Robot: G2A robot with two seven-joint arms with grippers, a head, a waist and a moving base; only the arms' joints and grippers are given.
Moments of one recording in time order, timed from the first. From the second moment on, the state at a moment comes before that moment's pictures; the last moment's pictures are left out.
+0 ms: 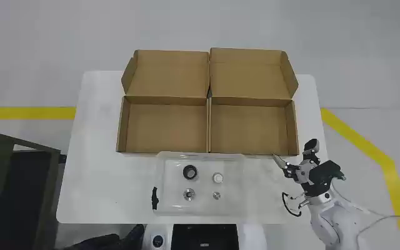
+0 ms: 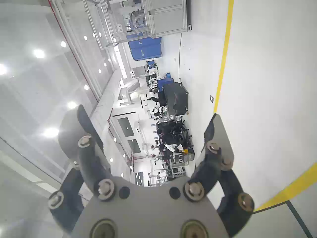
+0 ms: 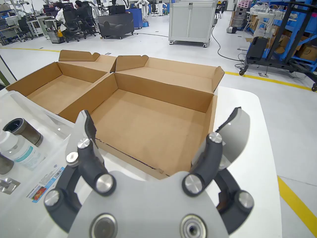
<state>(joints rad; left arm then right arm) -0.01 -0.37 -0.75 -1.25 2.03 -0.40 0.22 -1.84 -1.19 1.64 -1.87 -1.30 -0.39 -0.41</state>
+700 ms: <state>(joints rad) -0.01 -0.37 -0.75 -1.25 2.03 -0.40 0.22 -1.84 -1.18 1.64 -1.88 -1.29 -0.41 -0.38</state>
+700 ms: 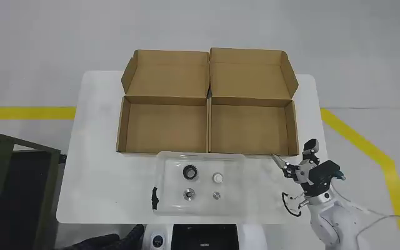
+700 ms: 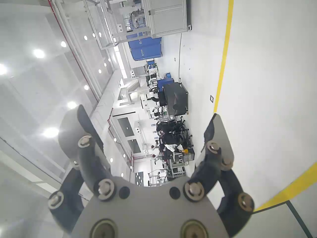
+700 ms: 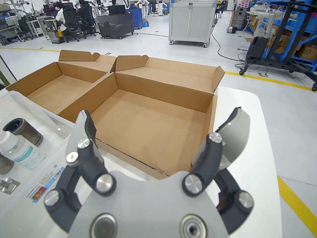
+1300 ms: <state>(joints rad) -0.01 -0.37 -0.75 -1.25 2.03 -0.40 0.22 -1.84 -1.16 1.58 -2.06 -1.38 -0.74 -0.09</state>
